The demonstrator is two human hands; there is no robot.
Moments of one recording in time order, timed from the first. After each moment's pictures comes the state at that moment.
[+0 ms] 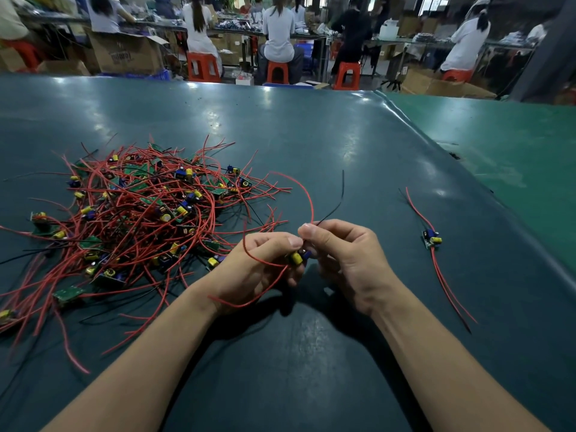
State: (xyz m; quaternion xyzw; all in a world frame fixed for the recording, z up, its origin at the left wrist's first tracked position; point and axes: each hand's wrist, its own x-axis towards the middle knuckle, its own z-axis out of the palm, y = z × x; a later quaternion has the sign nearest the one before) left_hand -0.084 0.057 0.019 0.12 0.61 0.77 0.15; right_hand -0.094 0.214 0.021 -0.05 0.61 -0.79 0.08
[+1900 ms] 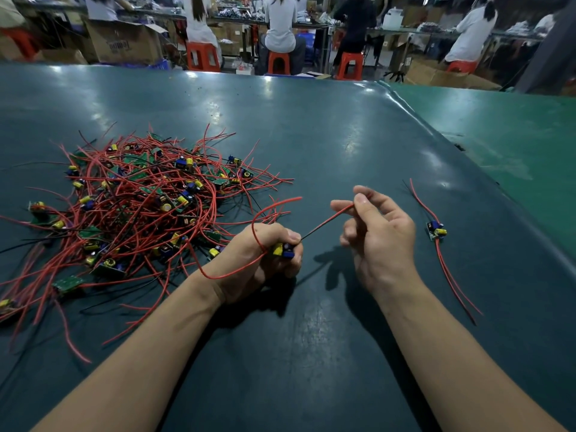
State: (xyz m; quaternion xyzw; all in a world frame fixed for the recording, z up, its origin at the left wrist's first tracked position) left_hand -0.095 0.062 0.016 0.09 0.57 0.79 0.19; right_hand -0.105 0.221 0.027 0.03 0.52 -0.85 -0.11
